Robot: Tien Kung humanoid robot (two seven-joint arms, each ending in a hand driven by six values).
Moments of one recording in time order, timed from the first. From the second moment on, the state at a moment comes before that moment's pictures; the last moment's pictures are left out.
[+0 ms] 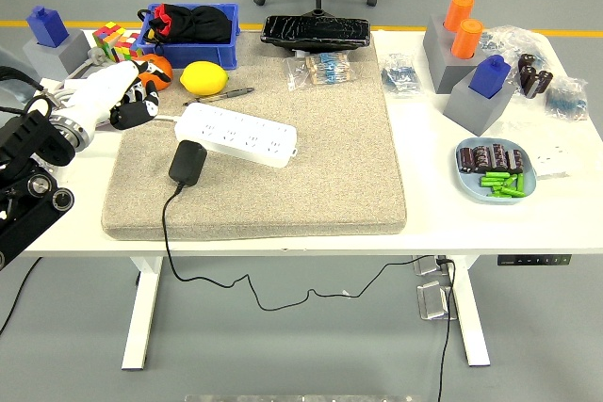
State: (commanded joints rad) left arm -0.68 0.52 -0.73 -1.17 1.63 0.16 0.20; right arm 0.06 -0.30 1.32 0.28 -1.19 -0.08 -0.03
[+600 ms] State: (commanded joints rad) left arm -0.92 0.43 -0.37 -0.93 1.52 0.11 0.23; right arm 0.07 -0.31 1.30 0.28 -1.17 -0.08 -0.03
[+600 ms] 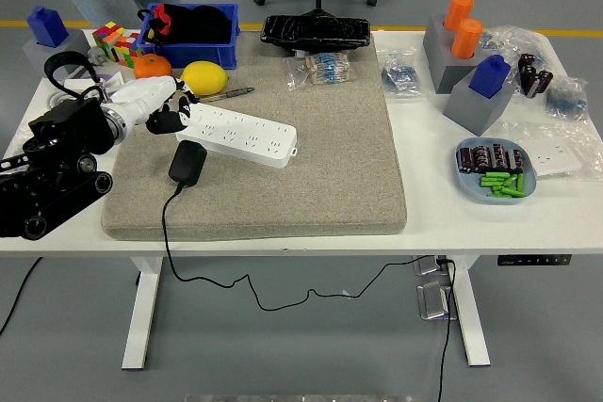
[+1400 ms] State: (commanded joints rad) left arm -1.07 0.27 -0.08 -0.68 1.39 0.08 0.24; right arm 0.09 -0.32 1.25 0.29 -1.14 -0.09 -0.02
